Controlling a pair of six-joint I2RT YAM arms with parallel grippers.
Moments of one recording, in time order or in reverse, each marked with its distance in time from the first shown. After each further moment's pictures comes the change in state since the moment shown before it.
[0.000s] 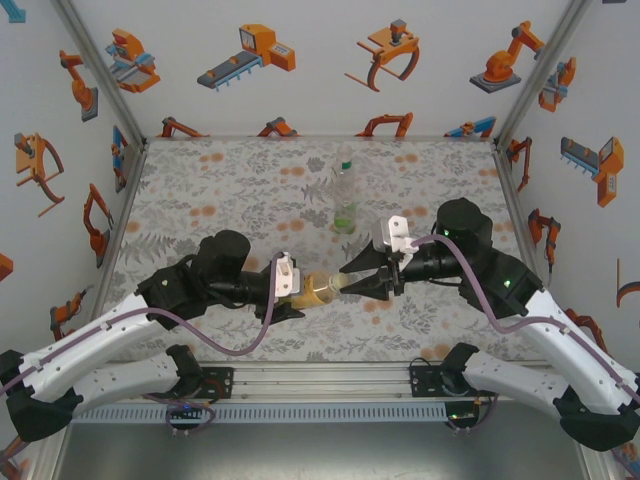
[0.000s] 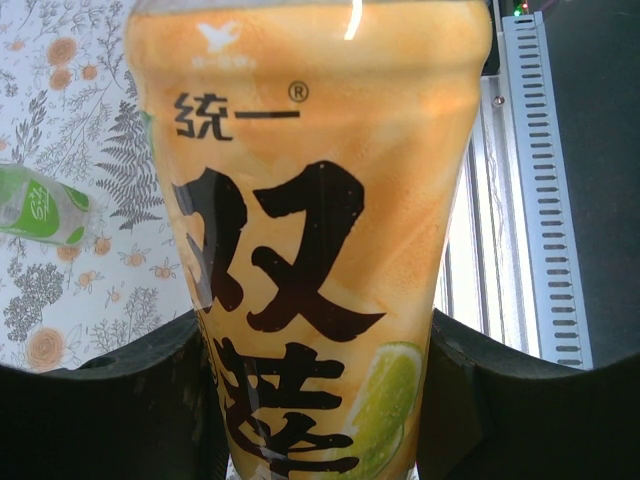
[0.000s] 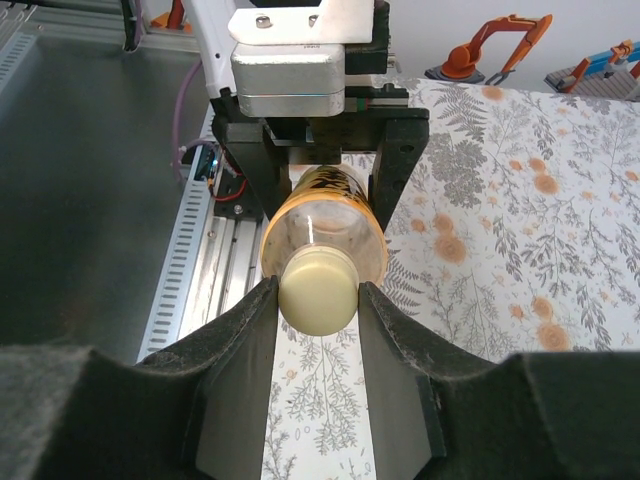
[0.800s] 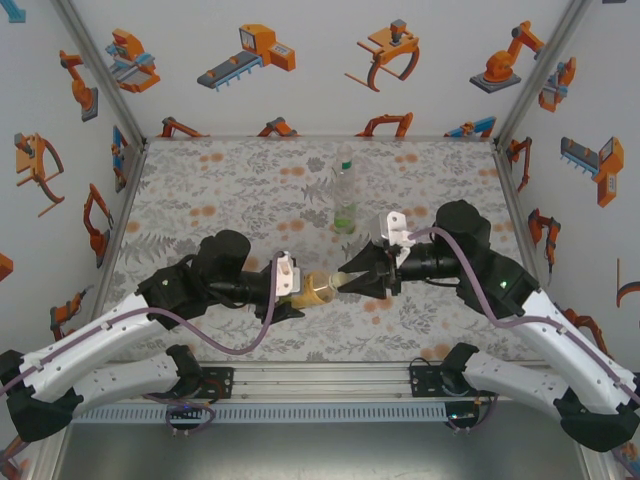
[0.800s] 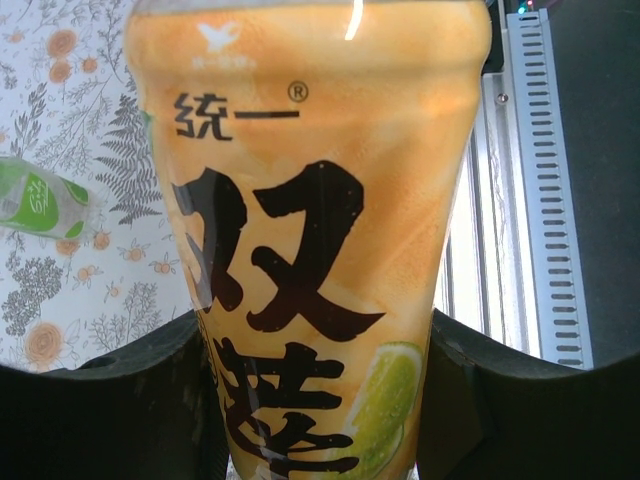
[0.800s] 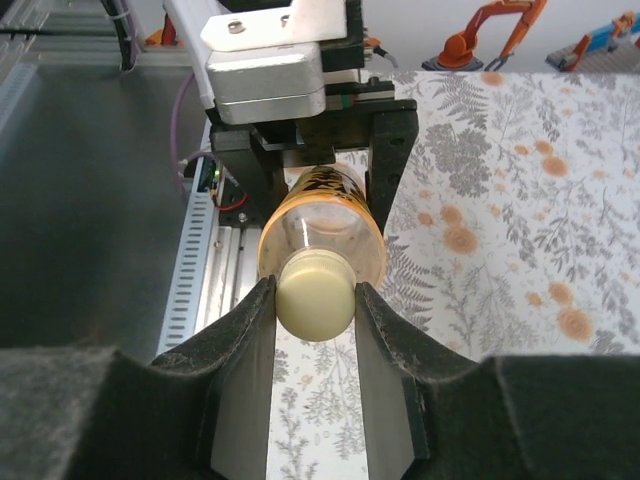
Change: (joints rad) left arm 0.000 0.003 -0.004 0.000 -0.013 -0.005; right arm 0.000 -0.013 -0.044 0.054 0.050 0.121
